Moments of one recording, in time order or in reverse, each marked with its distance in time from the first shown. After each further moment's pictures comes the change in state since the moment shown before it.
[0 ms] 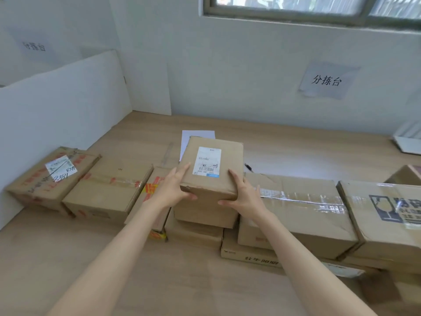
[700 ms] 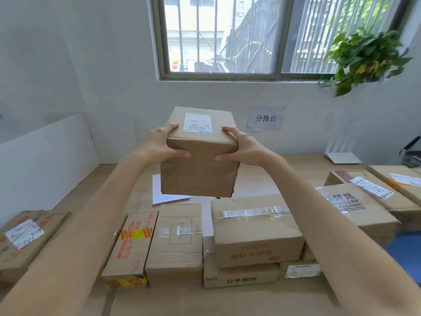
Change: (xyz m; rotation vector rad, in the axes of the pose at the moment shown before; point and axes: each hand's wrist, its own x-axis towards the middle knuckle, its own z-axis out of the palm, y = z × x) left_hand -0.017 0.182 -0.153 0.152 0.201 0.359; right_hand -0.040 -0.083 -0.226 0.125 0.197 -0.131
